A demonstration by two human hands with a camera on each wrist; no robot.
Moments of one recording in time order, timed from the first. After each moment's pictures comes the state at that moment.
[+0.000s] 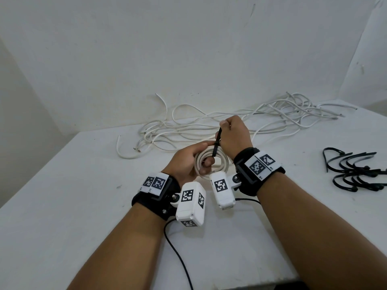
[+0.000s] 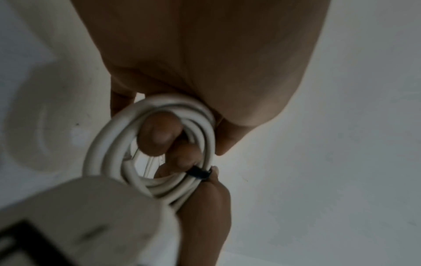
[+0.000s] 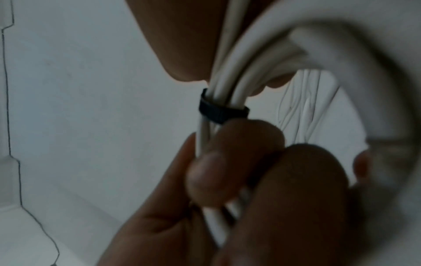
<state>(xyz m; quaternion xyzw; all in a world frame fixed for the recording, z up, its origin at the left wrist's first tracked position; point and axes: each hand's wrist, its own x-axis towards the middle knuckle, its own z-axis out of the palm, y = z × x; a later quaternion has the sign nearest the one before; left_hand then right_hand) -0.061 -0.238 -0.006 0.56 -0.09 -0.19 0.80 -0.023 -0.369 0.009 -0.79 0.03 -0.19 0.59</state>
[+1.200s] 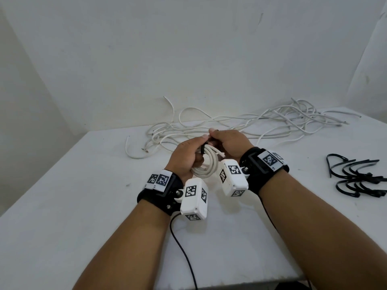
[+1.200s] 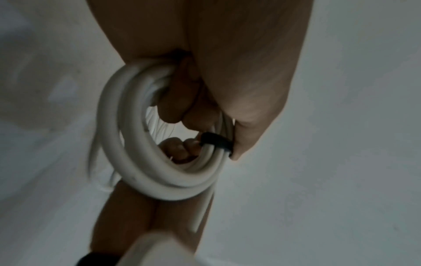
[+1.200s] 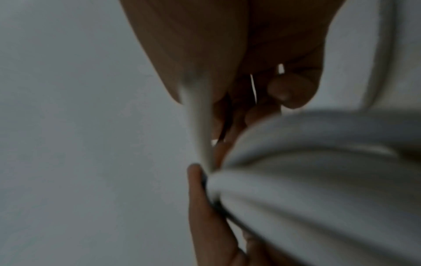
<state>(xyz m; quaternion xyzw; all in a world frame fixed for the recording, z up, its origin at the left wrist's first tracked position) -0.055 -0.223 0.001 0.60 -0.05 -0.07 0.80 -0.038 -0.362 0.019 -0.64 -0.03 0.07 0.76</state>
